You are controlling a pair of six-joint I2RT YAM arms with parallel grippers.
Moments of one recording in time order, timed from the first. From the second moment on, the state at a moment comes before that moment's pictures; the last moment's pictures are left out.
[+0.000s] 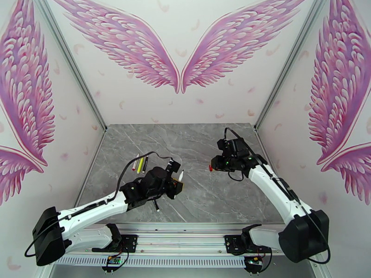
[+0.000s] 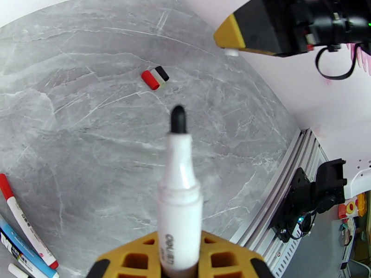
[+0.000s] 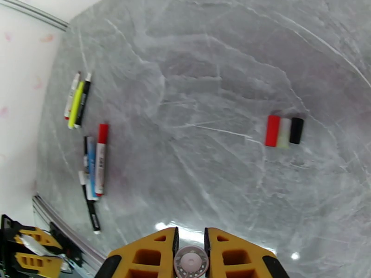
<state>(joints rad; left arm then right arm) -0.93 1.15 0.77 -0.19 0.09 -0.47 0.21 1.35 1.11 -0.76 -0.30 0.27</state>
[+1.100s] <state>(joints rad) -0.89 1.13 0.71 -0.19 0.10 -0.50 0.07 1.95 1.38 -0.81 -0.15 0.13</state>
